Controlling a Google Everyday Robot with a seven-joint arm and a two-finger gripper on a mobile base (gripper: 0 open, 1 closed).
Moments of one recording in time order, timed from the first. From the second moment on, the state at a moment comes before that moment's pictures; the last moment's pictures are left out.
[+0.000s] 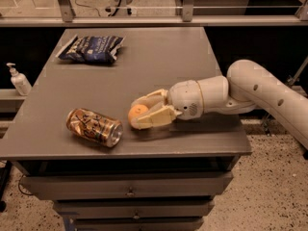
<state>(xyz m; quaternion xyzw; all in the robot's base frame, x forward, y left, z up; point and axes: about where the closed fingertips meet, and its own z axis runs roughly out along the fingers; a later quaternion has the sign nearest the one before) 0.488 0.030 0.852 -0.52 0.57 0.50 0.39</state>
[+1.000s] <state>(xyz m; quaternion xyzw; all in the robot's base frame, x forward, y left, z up) 0.483 0.034 0.849 -0.53 0.56 0.51 0.38</state>
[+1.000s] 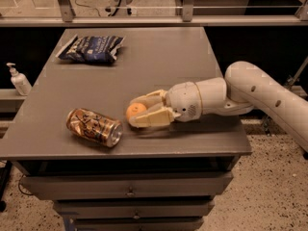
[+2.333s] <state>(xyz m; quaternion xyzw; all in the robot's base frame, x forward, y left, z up) 0.494 0.001 0.895 -0.55 0.55 0.48 0.41</state>
